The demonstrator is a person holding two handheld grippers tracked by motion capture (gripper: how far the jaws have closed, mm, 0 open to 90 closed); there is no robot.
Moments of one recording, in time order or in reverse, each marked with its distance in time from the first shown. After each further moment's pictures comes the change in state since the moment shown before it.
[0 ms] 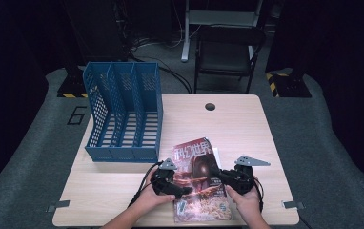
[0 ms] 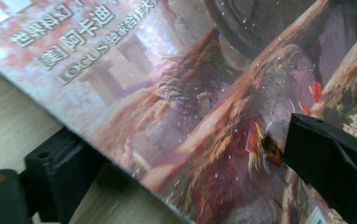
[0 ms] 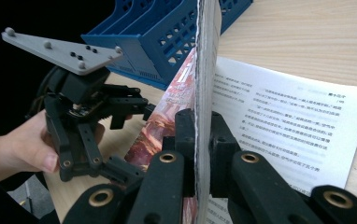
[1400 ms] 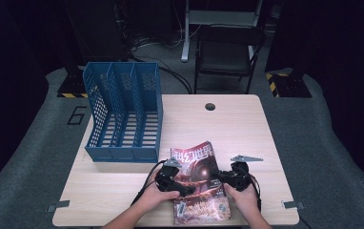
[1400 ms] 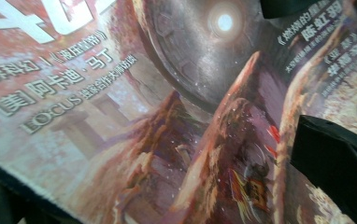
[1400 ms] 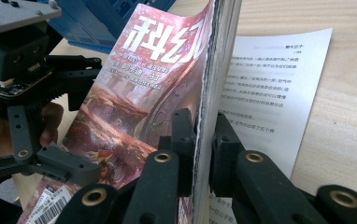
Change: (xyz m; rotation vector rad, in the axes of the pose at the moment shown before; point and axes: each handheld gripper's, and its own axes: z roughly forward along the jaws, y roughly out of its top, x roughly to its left) left arm -0.003 0.010 0.010 0.015 -0.043 -0.054; right arm -0.028 -0.011 0.022 0.147 -0.060 0.104
